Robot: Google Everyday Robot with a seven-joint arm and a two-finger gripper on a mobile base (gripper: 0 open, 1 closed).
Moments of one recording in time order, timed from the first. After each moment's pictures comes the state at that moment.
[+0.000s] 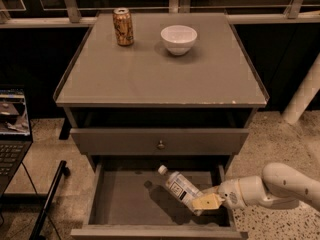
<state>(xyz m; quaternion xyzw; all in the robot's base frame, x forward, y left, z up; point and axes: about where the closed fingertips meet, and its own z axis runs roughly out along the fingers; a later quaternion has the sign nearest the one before) 0.426 -0.155 0.507 -0.25 0.85 0.43 0.20</state>
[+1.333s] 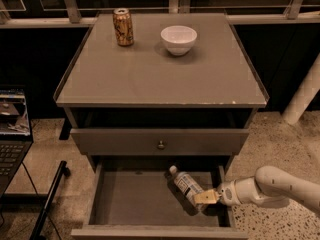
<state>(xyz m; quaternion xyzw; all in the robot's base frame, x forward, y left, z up) 0.470 -0.183 0.419 -0.15 0.89 0.40 0.16</state>
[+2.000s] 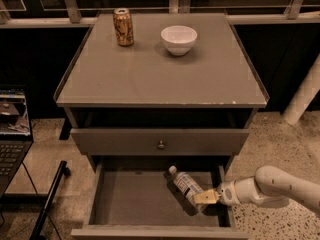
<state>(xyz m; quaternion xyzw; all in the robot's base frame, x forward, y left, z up) 0.470 -0.183 0.419 -0.15 0.89 0.40 0.16</state>
